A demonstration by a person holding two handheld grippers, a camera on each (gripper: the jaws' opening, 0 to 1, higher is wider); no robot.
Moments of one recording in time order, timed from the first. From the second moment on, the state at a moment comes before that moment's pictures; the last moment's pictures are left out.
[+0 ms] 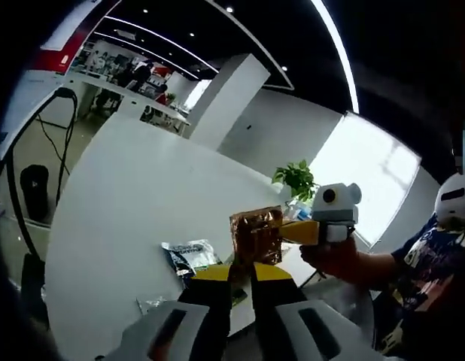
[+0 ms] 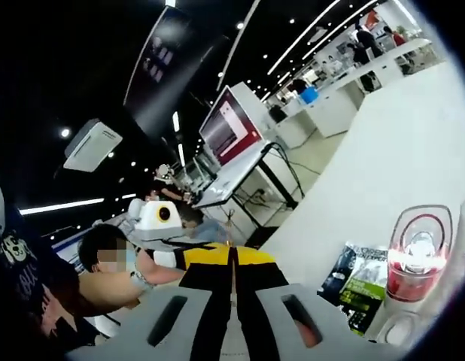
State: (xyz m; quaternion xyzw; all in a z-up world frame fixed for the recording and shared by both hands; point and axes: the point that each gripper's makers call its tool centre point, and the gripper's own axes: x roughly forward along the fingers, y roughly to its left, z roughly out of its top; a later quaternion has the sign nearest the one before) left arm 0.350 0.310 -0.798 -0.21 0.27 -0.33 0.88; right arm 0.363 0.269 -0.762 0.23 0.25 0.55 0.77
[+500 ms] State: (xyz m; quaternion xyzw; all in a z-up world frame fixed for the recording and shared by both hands) left arm 0.361 0.283 -0.806 -0.05 0.32 -0.24 0.91; right arm 0.378 0.265 -0.773 0.19 0.23 0.49 0.82
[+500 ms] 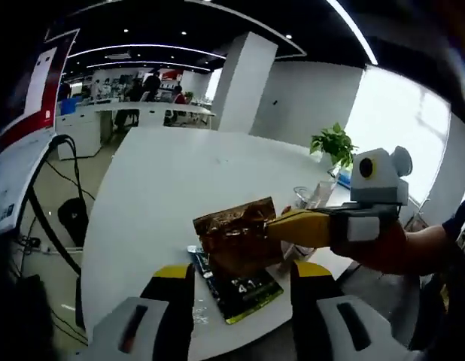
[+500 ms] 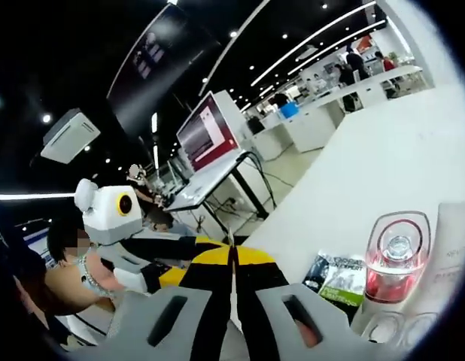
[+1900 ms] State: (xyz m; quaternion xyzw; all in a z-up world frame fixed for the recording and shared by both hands) left arm 0.369 0.308 -0.820 0.06 0.32 -0.19 0.93; right arm 0.370 0.269 -0.776 0.19 0.24 0.51 0.81
